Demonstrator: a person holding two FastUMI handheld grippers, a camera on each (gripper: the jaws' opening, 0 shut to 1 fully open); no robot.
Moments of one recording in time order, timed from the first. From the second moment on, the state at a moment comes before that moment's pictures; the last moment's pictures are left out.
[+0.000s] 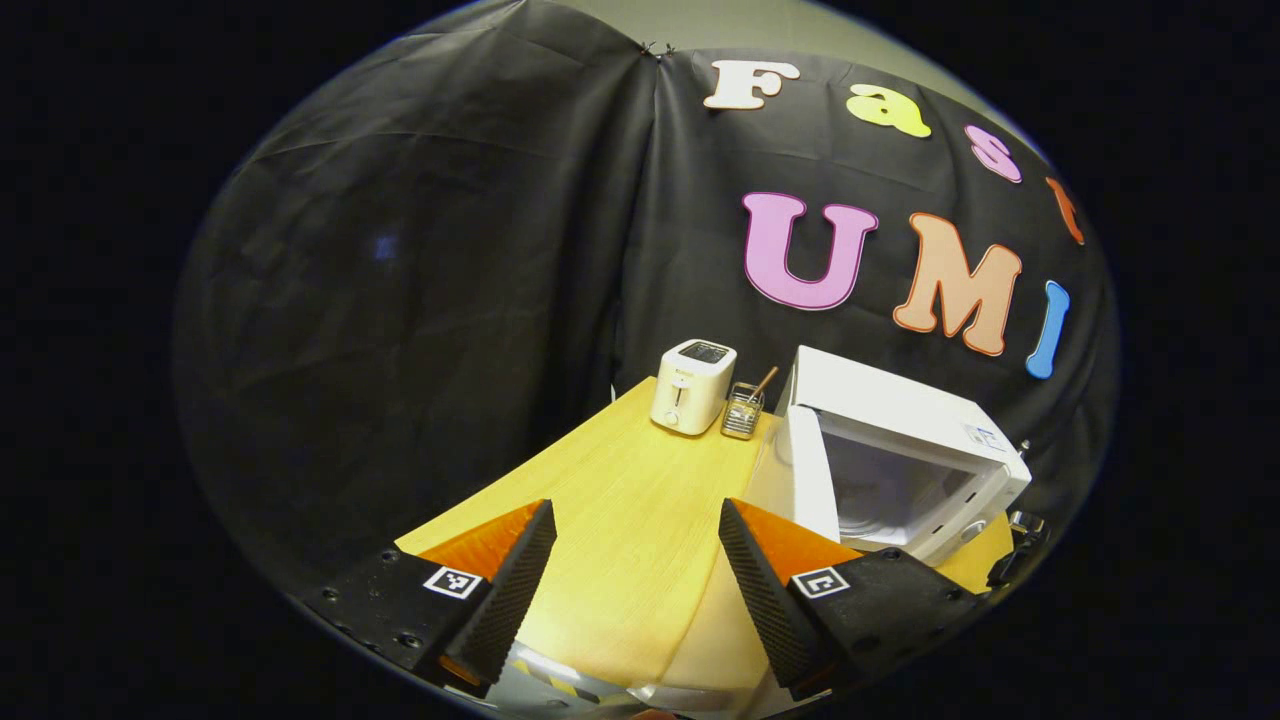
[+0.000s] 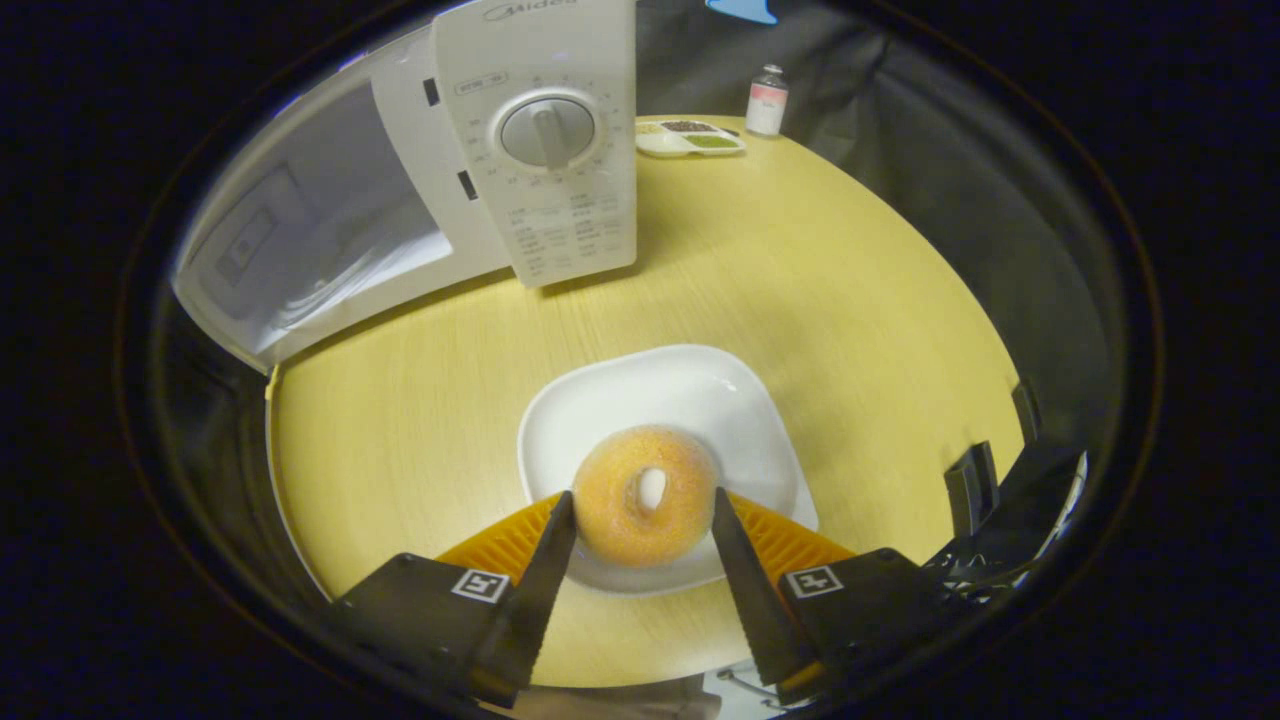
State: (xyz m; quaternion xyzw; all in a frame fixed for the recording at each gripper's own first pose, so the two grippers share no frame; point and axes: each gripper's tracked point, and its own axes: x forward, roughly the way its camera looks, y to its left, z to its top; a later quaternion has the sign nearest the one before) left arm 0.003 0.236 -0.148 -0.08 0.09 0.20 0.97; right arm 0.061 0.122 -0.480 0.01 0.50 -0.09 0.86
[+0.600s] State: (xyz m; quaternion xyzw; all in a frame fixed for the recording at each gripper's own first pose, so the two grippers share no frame) left arm -0.017 0.257 -0.174 -0.09 0.12 0.21 0.97; right arm 0.064 0.177 -0.430 0.09 0.44 -0.03 0.89
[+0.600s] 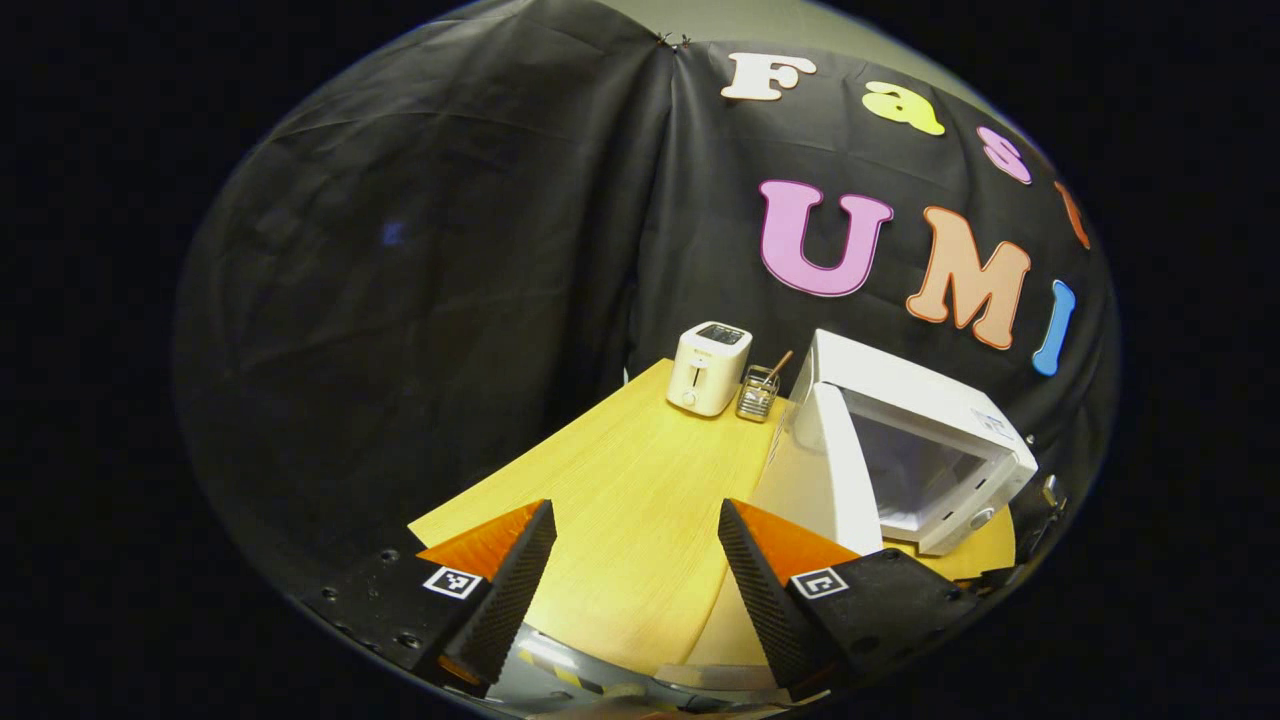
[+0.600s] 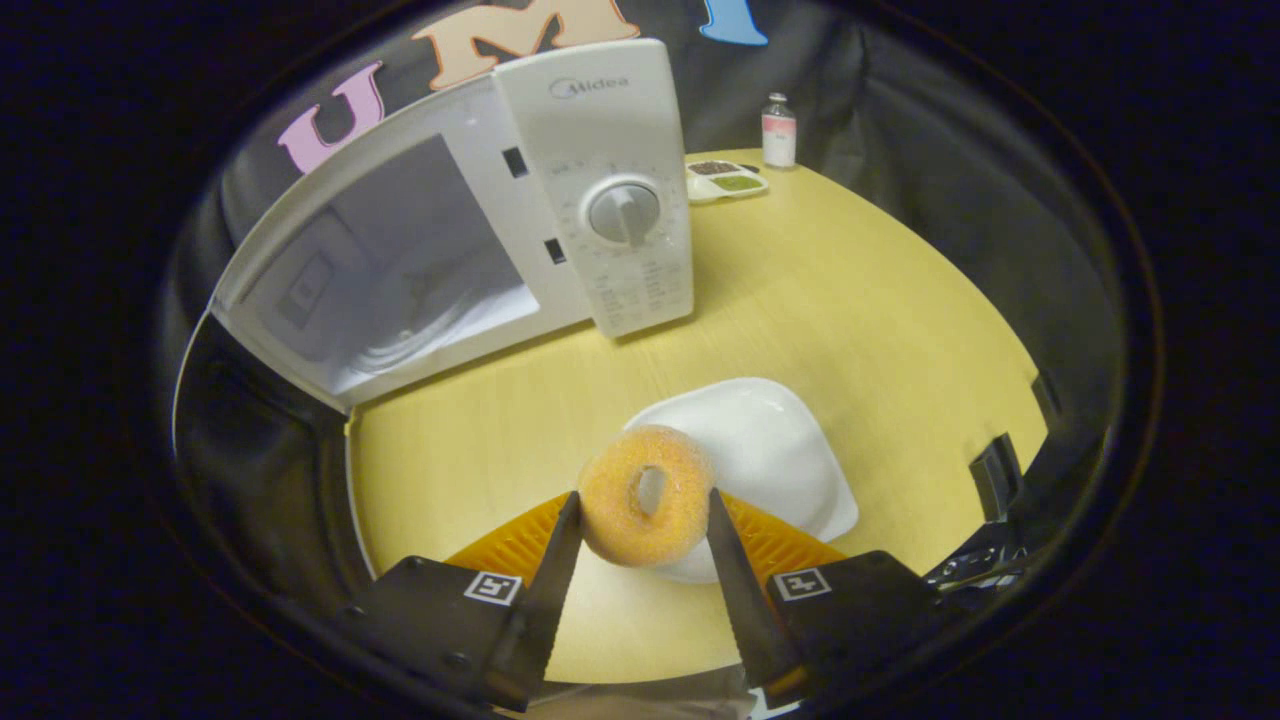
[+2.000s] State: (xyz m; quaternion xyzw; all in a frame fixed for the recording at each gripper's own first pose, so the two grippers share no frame) left arm -0.045 0.285 -0.214 -0.12 0.18 0.25 0.94; right arm 0.220 0.359 -0.404 0.33 0.28 0.00 0.90
